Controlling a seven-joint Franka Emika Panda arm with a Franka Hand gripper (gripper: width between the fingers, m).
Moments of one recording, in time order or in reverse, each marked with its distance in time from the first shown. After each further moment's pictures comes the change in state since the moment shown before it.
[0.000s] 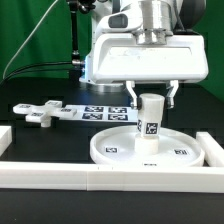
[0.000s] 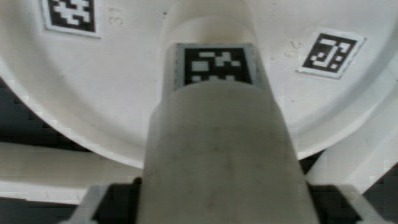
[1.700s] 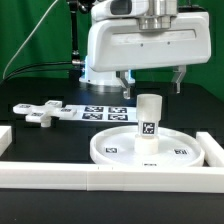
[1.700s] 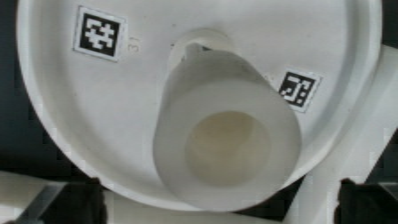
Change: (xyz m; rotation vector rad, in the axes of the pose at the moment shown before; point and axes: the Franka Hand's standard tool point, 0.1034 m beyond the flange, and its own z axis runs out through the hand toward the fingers) arm 0.015 0.004 -0.017 0.102 -0.361 -0.078
